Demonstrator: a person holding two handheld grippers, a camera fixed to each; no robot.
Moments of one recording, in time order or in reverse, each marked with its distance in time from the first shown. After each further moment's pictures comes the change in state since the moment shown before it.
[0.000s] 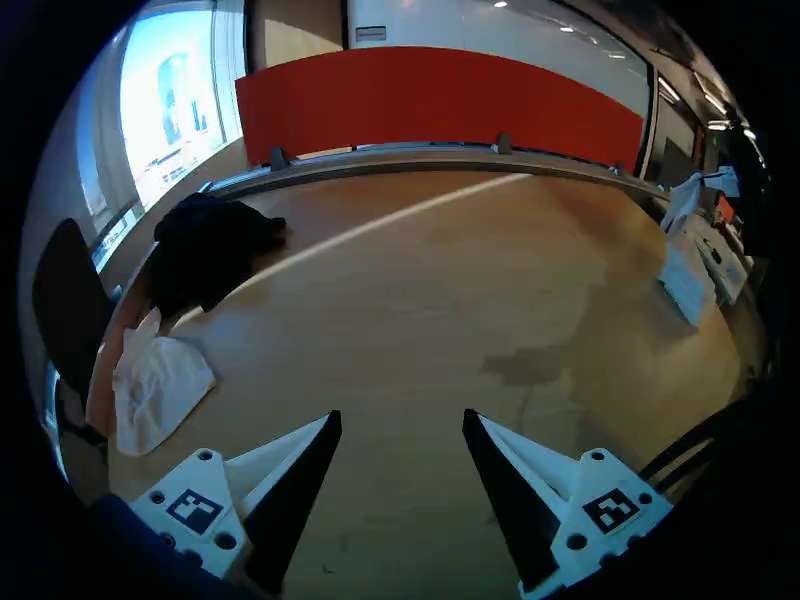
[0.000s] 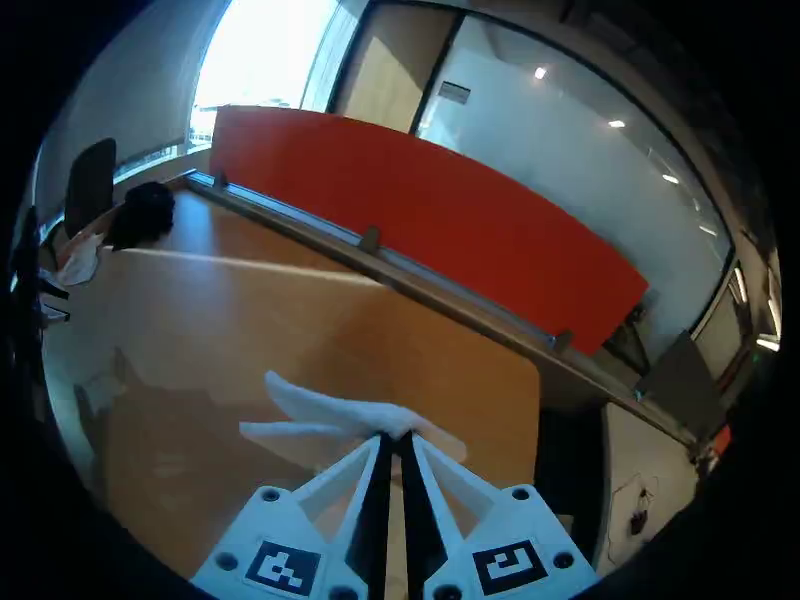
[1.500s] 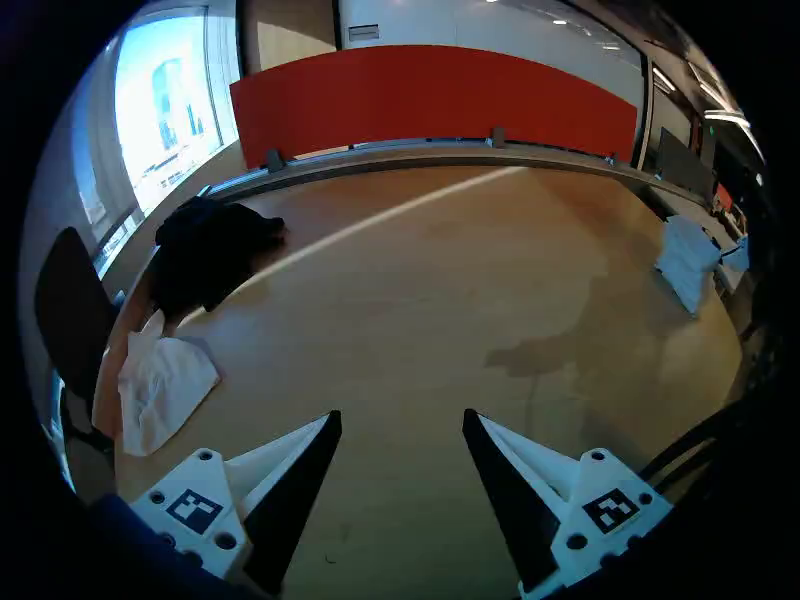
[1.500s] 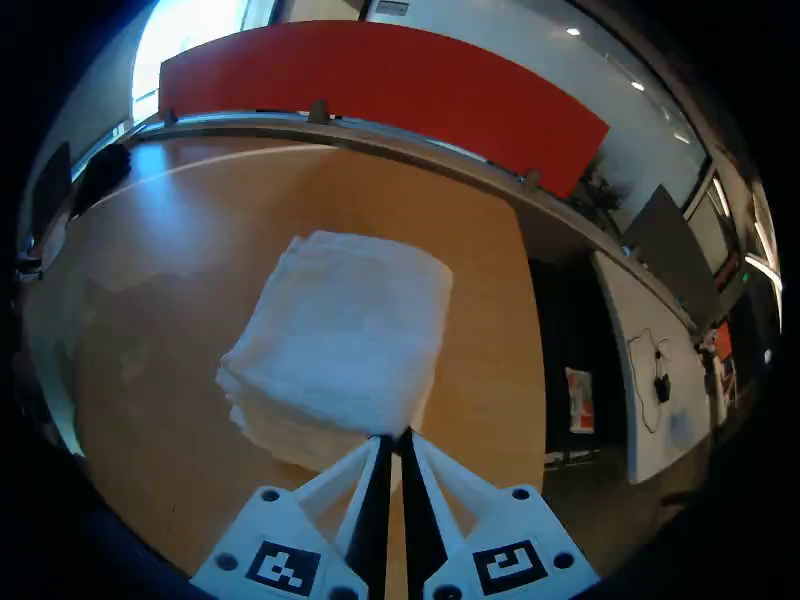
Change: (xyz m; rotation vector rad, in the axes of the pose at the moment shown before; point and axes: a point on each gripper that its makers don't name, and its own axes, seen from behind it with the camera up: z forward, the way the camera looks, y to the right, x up) left arm -0.006 0.000 -0.011 0.008 -0.013 0.030; right arm -0.206 -0.006 -0.039 -0.076 -0.301 0.187
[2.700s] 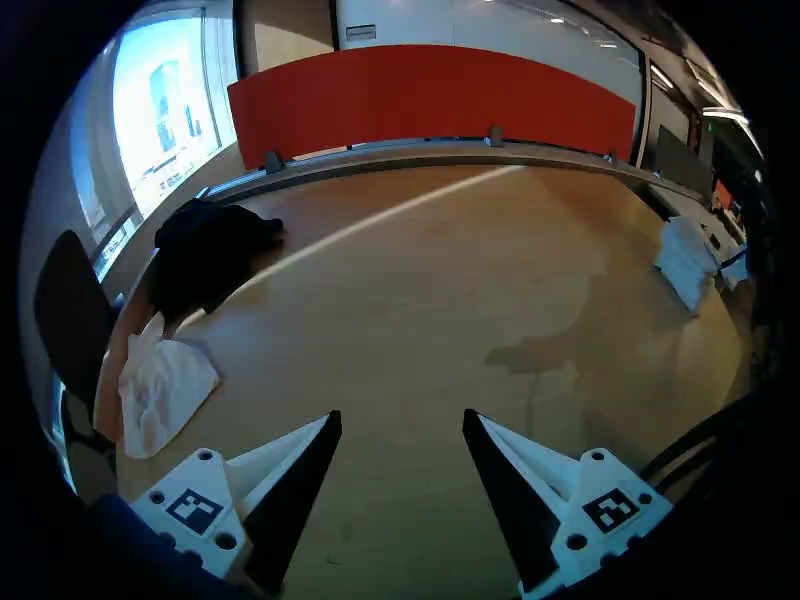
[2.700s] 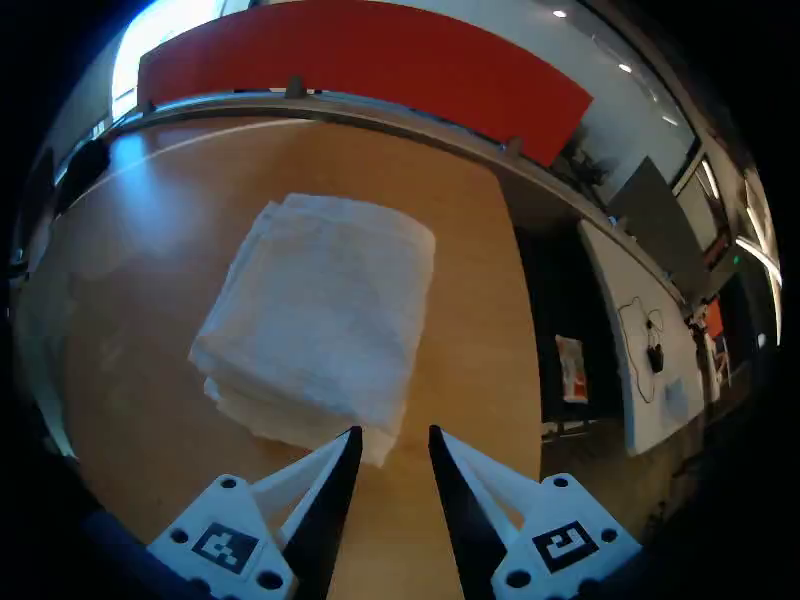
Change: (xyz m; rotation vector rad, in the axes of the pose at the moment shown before) left arm 0.000 0.000 -0.001 -0.001 0.000 0.009; right arm -0.031 0.012 0.004 -0.061 -0.078 0.038
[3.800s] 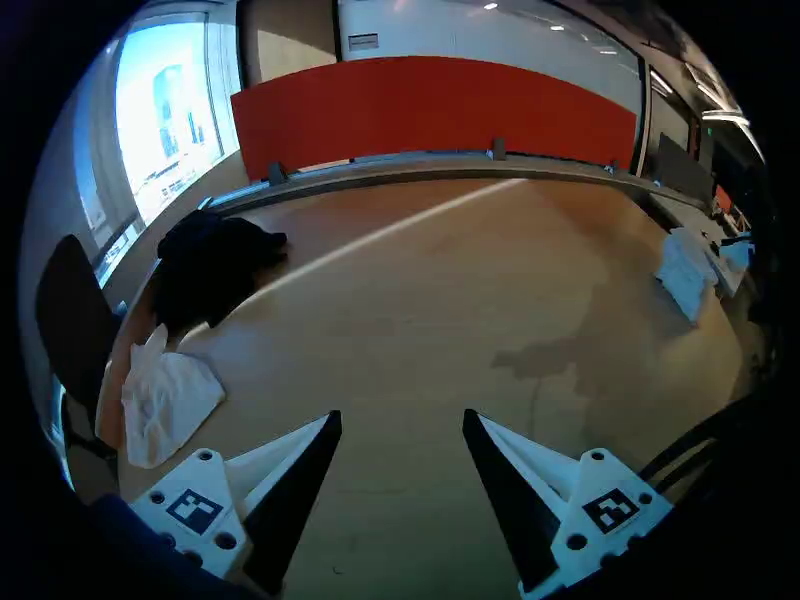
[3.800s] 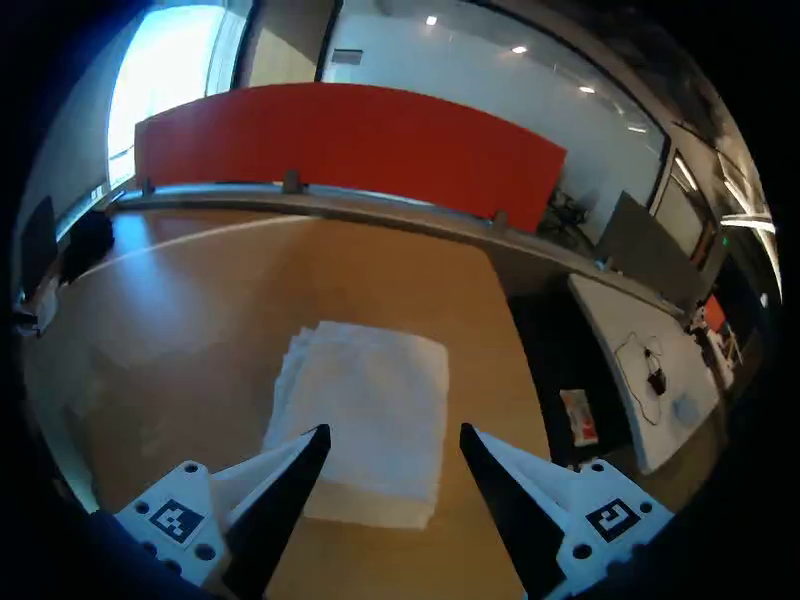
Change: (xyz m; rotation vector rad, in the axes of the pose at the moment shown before) left arm 0.018 -0.006 0.001 0.004 0.039 -0.003; right arm 0.089 -0.033 -0.034 0.006 0.299 0.120
